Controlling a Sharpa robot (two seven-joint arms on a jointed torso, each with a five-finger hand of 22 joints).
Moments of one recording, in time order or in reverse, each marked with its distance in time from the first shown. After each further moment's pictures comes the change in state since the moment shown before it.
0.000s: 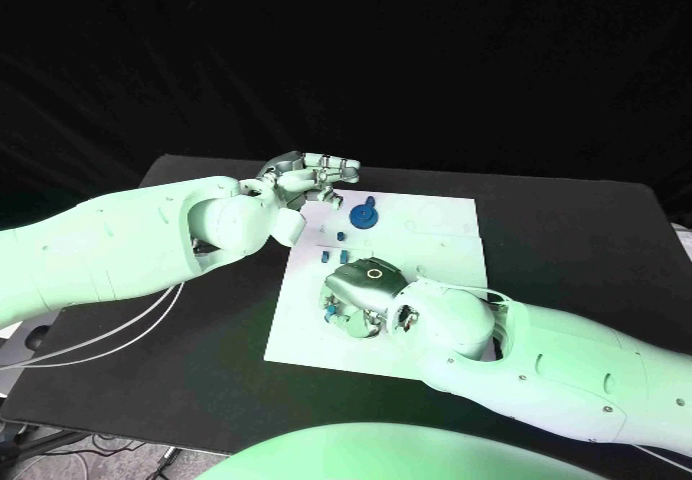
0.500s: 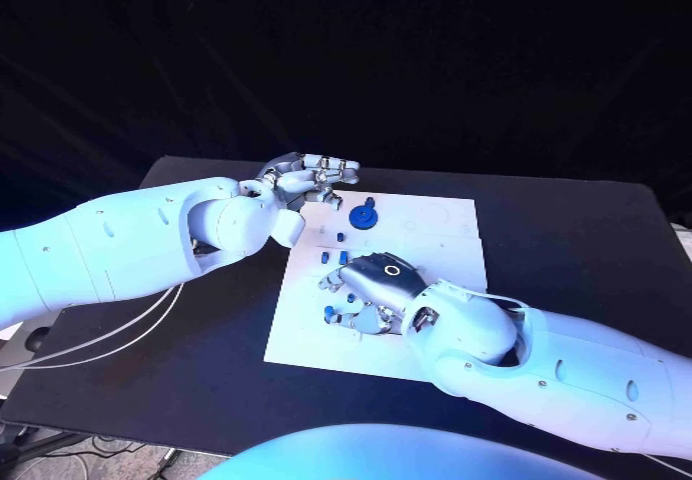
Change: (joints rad) left arm 0.000 0.000 -0.001 -0.003 0.000 -0.001 0.000; left_hand 0.000 0.000 -0.003 -0.003 0.000 -0.004 0.004 0.000 0.000 -0.005 0.005 0.000 0.001 -0.001 0.001 0.000 -0.001 0.000 0.000 0.000 0.000 0.000; right arm -0.005 -0.072 -0.001 0.040 0.028 -0.193 0.044; right_hand -0.021 -0.046 -0.247 0.047 0.072 -0.133 0.030 0.016 -0.016 -0.190 0.039 0.046 0.008 -0.034 0.028 -0.116 -0.168 0.016 -0.058 0.026 -0.134 -0.190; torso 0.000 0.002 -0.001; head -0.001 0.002
